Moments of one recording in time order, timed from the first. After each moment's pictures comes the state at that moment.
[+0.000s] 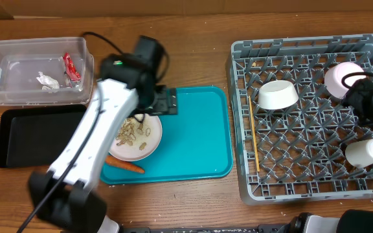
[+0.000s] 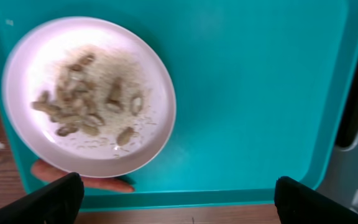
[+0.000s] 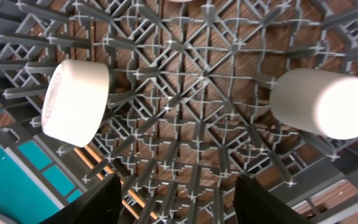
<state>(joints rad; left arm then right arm) -0.37 1.73 1.62 -1.32 0.02 -0.44 -0.38 1.51 1.65 -1.46 -0.09 0.33</state>
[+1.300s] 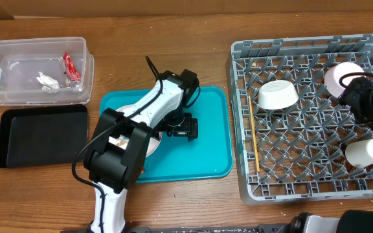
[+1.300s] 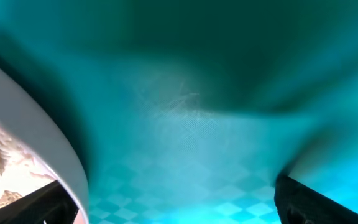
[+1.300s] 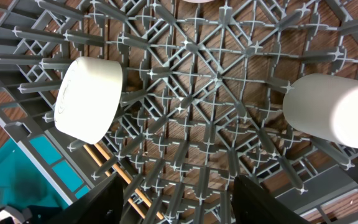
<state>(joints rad) -0.49 2.13 1.50 -1.16 0.05 -0.49 -0.37 1.51 1.64 -1.44 -0.12 0.31</state>
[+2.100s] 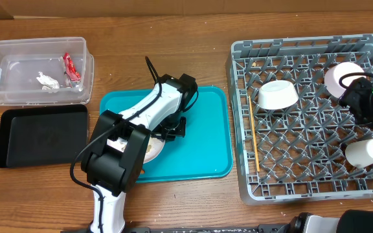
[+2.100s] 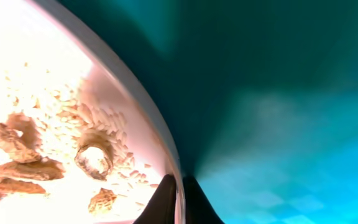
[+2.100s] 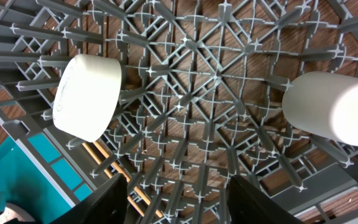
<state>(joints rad) -0.49 2.10 1.45 -1.17 -0.11 -0.47 -0.37 1.51 1.64 -1.45 -0.12 0.31</state>
